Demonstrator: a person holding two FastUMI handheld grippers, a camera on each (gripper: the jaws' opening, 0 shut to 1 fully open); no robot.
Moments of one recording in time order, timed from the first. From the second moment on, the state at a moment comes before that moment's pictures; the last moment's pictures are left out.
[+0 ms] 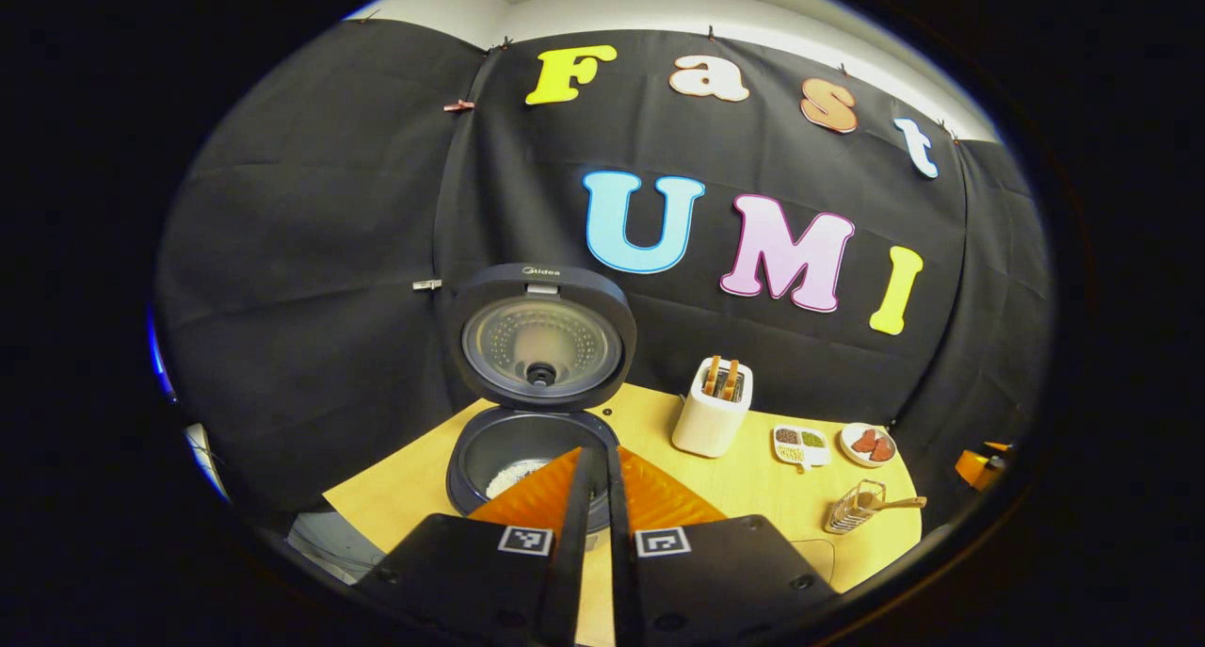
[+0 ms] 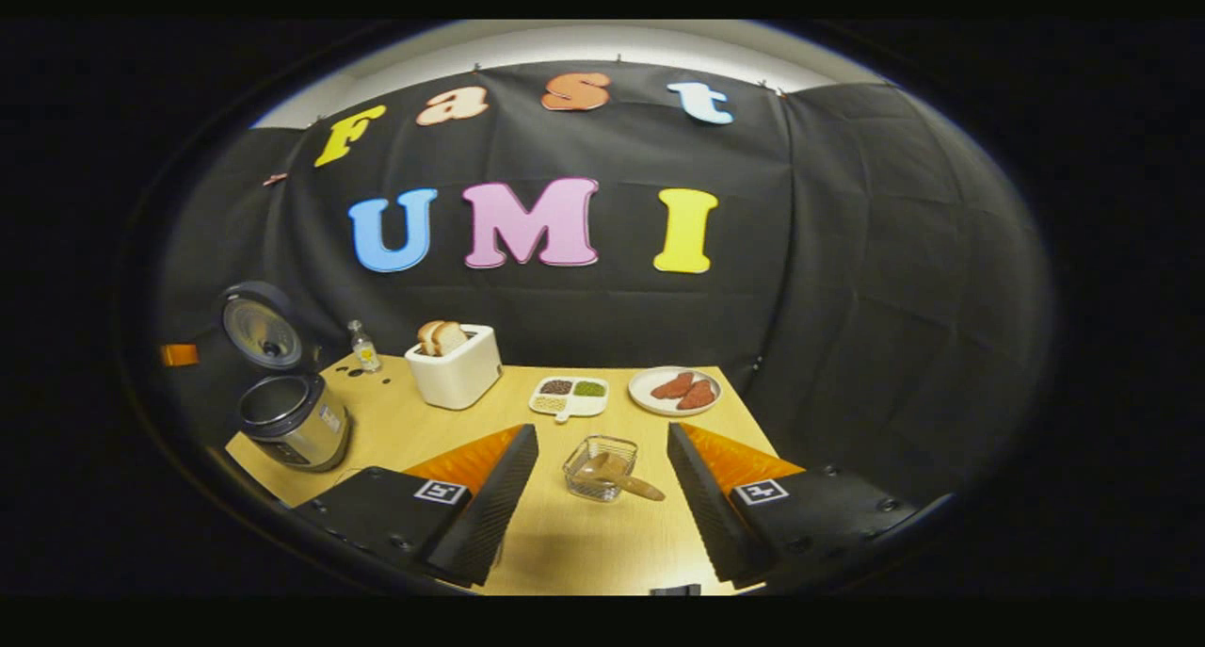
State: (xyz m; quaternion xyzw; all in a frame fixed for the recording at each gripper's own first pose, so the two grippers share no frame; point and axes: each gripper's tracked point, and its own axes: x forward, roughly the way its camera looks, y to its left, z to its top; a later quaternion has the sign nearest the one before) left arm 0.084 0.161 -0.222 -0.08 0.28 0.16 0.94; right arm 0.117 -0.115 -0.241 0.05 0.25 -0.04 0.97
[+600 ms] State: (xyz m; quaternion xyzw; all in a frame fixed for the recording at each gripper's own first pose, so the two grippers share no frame) left arm 0.060 0.123 -0.209 -0.07 0.29 0.15 0.94; right arm 0.090 -0.135 -0.380 0.19 0.35 -0.12 0.91
